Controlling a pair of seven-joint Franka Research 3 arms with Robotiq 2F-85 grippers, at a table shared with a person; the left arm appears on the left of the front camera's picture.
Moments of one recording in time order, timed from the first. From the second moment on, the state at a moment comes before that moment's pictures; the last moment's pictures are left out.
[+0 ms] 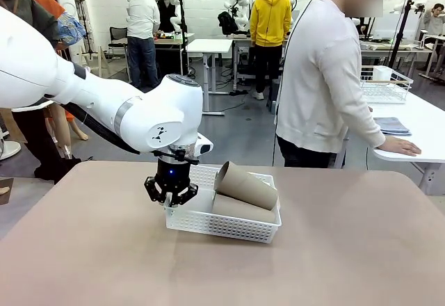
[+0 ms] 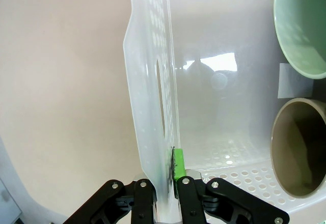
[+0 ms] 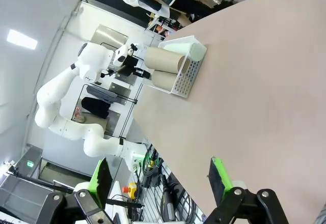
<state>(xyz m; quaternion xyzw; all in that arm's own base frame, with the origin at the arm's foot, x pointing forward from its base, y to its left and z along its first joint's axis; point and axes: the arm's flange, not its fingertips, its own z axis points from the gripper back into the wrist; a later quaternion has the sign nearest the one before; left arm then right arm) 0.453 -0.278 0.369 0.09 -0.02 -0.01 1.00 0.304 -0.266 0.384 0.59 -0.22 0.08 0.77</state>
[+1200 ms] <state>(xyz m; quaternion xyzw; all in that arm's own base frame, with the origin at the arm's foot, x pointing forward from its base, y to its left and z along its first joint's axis) 0.461 -0.257 0.367 0.10 -0.02 -0.01 1.00 0.305 -0.265 0.383 0.59 -0.22 0.09 0.77</state>
